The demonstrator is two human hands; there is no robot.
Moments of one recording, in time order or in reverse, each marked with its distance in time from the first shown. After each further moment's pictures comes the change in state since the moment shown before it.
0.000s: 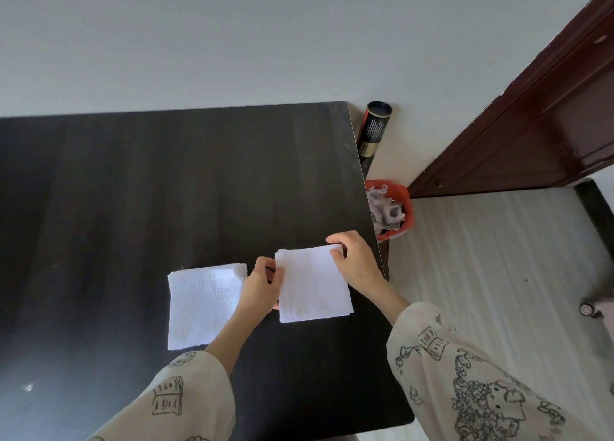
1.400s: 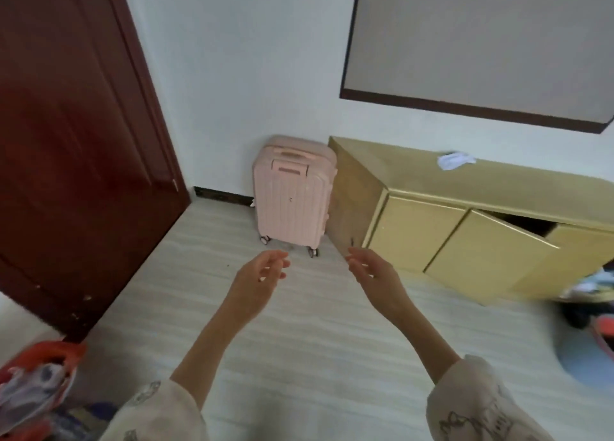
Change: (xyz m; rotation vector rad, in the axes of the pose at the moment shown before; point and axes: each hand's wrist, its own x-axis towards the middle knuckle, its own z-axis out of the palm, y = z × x) left_hand -0.492 0.203 0.501 0.248 -1.031 1.132; right_hand -0.660 0.380 -0.275 0.481 1.191 0.595
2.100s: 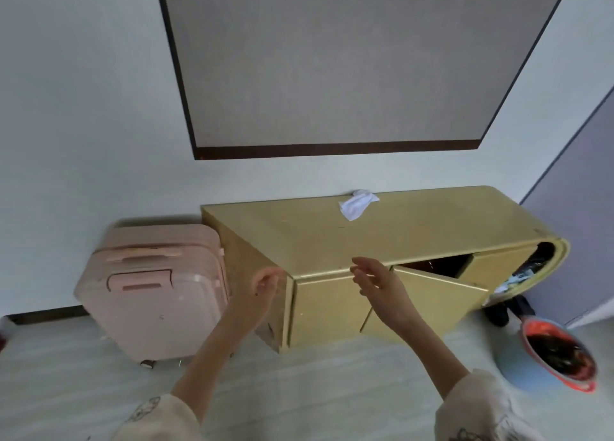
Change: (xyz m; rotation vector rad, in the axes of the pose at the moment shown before) left_hand 0.466 0.077 0.238 -0.003 -0.381 0.145; right_hand 0.350 0.126 -0.243 0.060 0.405 0.187
